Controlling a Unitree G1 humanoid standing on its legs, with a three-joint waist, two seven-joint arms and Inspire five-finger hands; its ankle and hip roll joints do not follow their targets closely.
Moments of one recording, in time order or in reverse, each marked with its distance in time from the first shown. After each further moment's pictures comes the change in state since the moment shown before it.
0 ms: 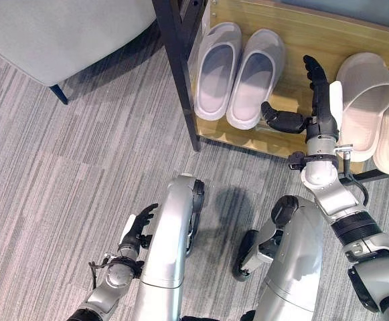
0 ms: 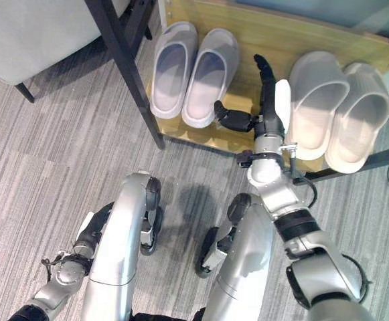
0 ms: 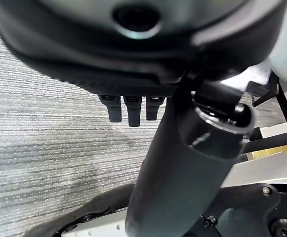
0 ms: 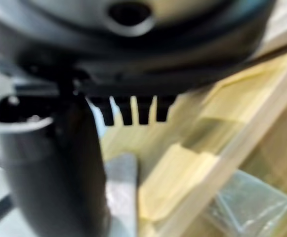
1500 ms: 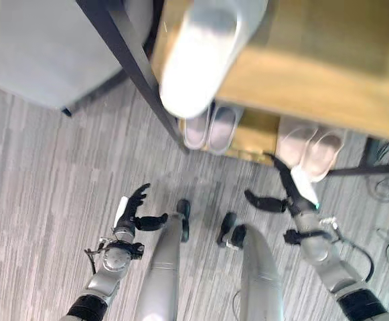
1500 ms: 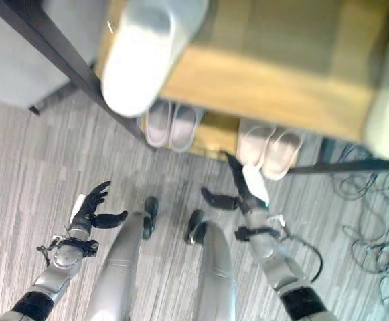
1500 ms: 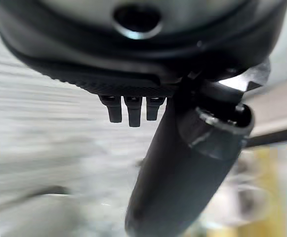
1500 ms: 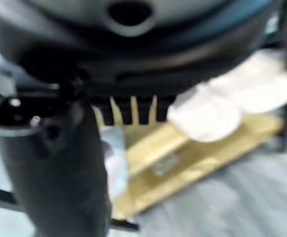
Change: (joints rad) left arm -0.056 -0.068 0.147 0.020 0.080 -0.049 -0.083; right arm 0.642 0.122 -0.052 -0.020 -0.332 -0.082 0.215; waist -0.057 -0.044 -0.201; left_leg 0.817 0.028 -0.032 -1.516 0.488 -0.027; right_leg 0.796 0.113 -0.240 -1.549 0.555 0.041
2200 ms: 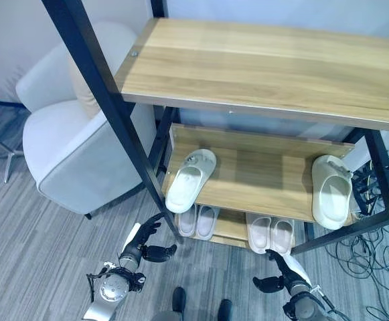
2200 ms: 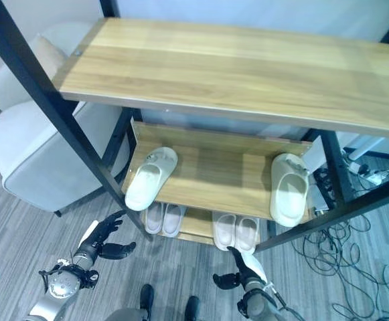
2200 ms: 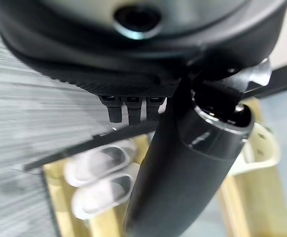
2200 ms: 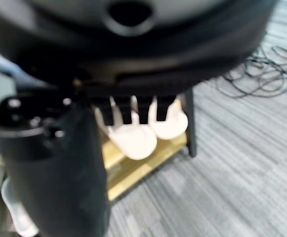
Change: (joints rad) left arm 0.176 0.015 -0.006 -0.123 0.021 0.001 -0.158; right arm 0.078 0.137 0.030 0.500 -0.054 0.037 0.064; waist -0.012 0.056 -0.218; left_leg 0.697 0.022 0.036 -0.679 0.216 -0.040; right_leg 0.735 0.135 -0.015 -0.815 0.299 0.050
